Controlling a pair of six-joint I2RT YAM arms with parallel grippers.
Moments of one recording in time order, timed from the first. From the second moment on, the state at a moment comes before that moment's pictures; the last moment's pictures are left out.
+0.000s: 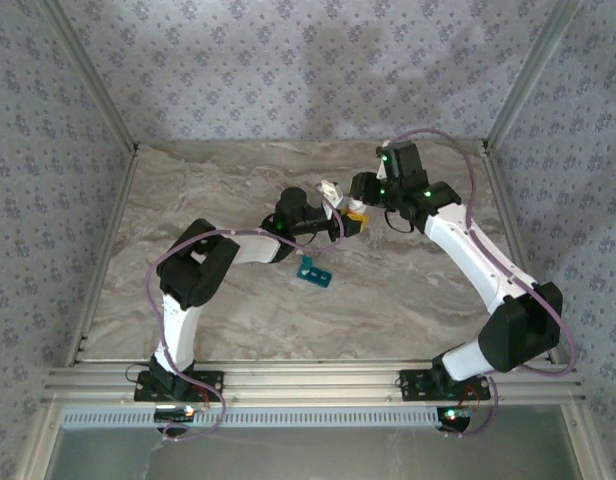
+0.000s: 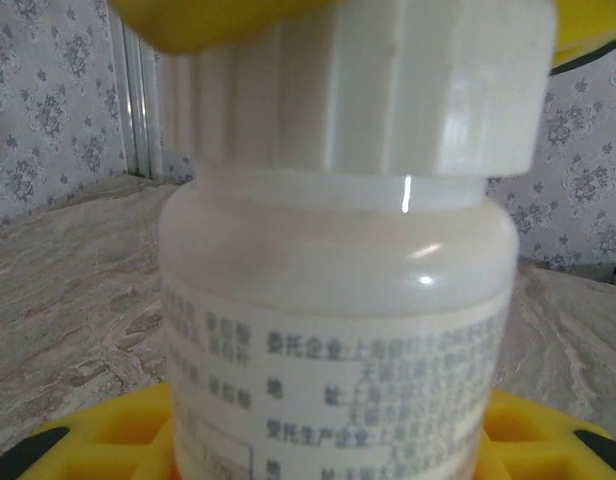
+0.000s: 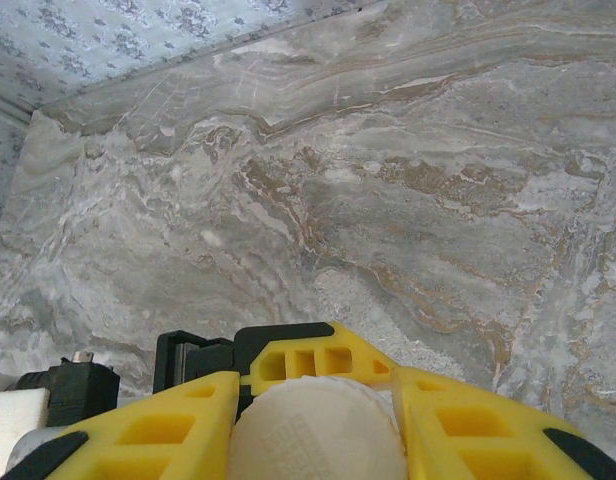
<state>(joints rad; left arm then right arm) -0.71 2.07 1.19 0.85 0.63 -0.10 0.43 1.46 1.36 -0.58 -0.06 0.52</state>
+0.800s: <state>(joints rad) -0.73 2.06 1.20 0.89 0.63 -0.11 0.38 1.47 1.51 -0.70 -0.19 0.51</state>
